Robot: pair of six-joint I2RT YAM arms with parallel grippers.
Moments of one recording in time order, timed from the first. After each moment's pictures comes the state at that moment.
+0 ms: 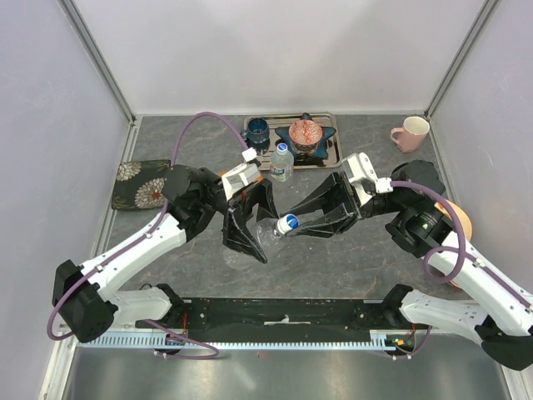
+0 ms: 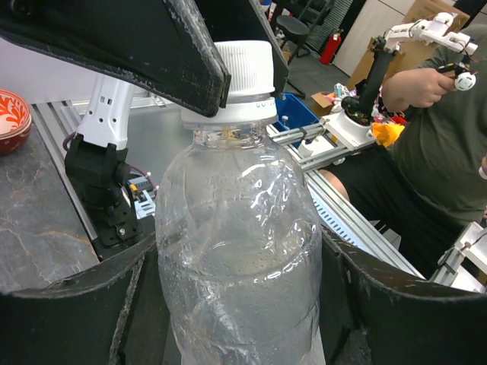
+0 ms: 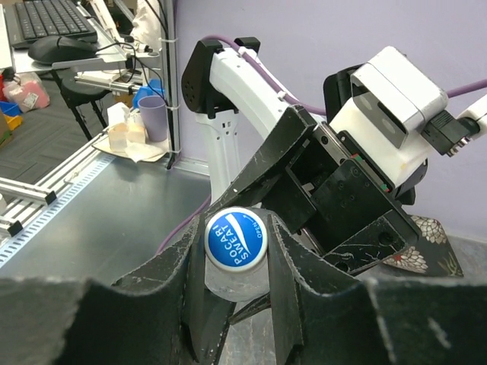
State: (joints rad) left arm -0.73 1.19 0.99 0.84 1.47 -0.92; right arm 0.80 0.98 1.18 0.13 -1.02 0.17
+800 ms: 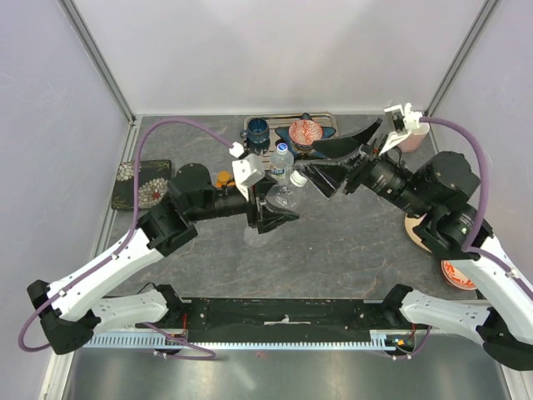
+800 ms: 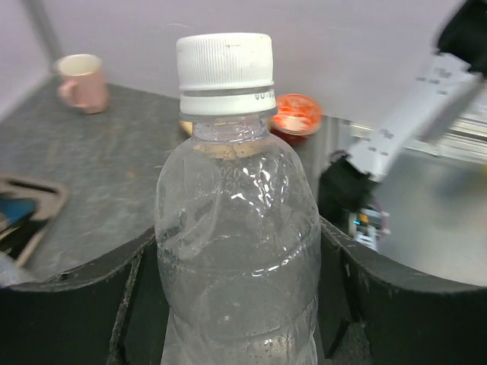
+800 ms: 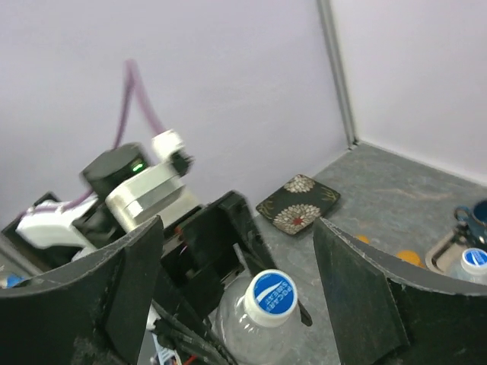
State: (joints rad) left arm -0.85 1.03 1.11 -0.08 0.58 -0.11; right arm 0.81 0.96 1.42 -0.20 -0.20 0.41
